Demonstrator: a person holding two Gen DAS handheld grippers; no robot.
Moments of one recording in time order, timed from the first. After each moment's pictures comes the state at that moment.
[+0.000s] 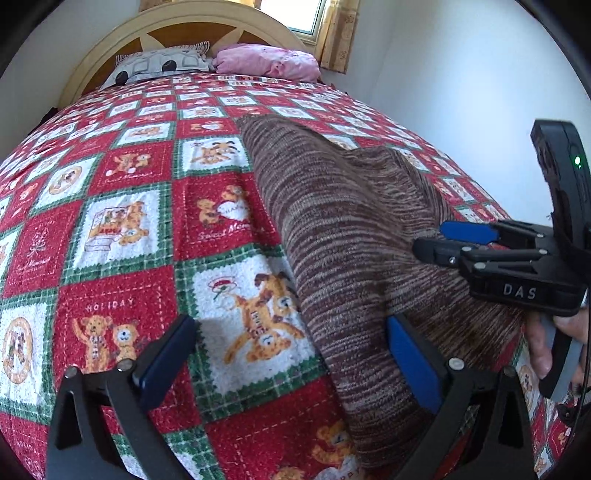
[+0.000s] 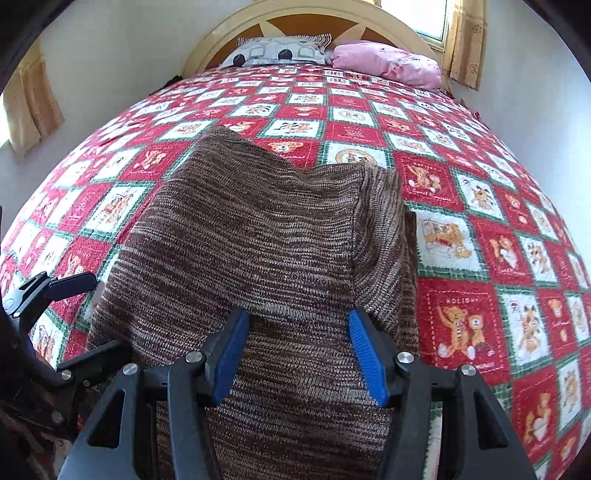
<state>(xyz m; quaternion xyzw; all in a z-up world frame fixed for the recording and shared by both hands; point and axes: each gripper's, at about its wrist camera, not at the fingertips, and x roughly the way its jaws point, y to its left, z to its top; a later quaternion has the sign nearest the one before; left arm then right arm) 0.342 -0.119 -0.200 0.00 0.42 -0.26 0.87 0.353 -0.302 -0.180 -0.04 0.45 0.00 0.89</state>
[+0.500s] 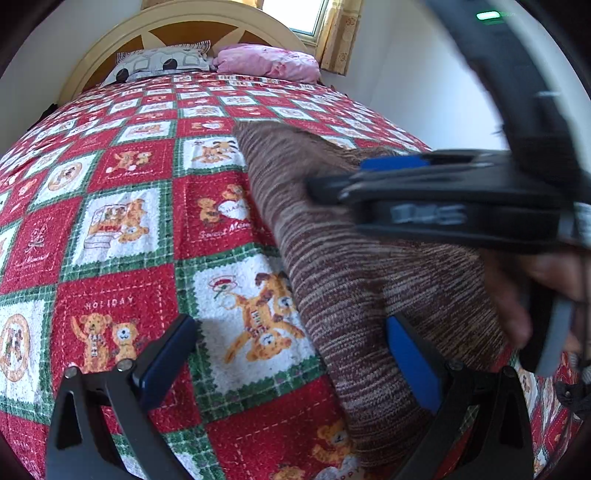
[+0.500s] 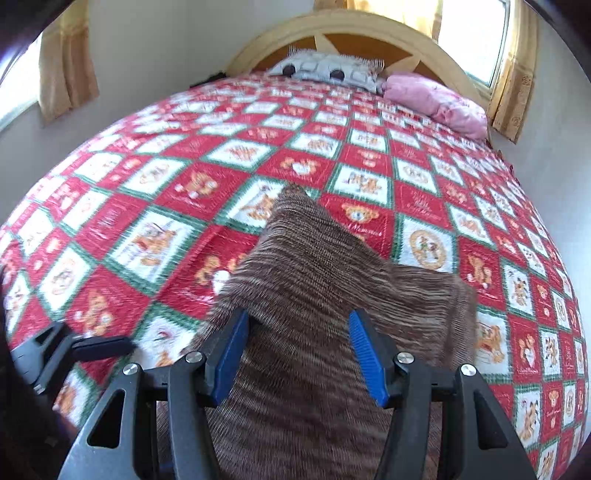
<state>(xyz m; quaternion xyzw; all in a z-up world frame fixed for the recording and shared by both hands) 0.342 -0.117 -0.200 -0.01 0.42 -0.26 0.87 0.427 -0.235 -0.175 -0.10 0.44 0.05 0.89</state>
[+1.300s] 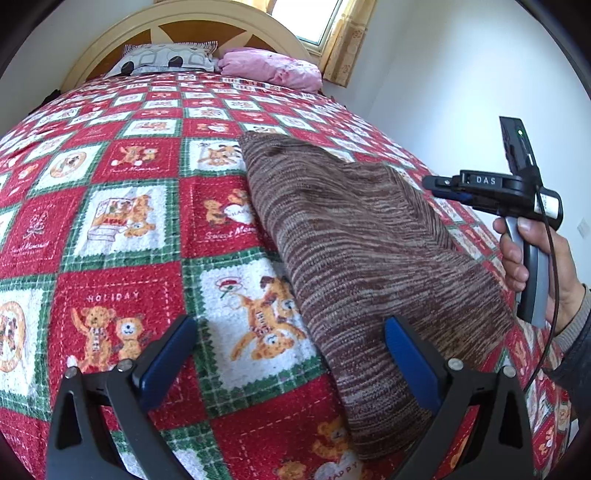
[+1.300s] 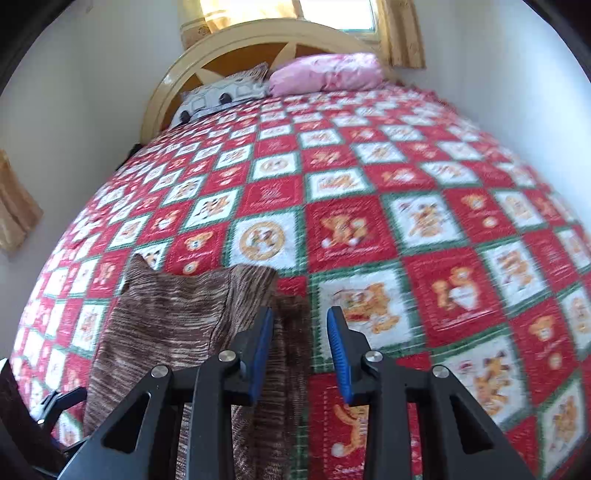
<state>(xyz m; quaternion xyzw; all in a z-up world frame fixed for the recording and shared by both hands) 0.340 -0.108 -0.199 -0.04 0.42 -0.27 0.87 0.410 -0.415 -0.156 0.12 0.40 -0.01 0.91</state>
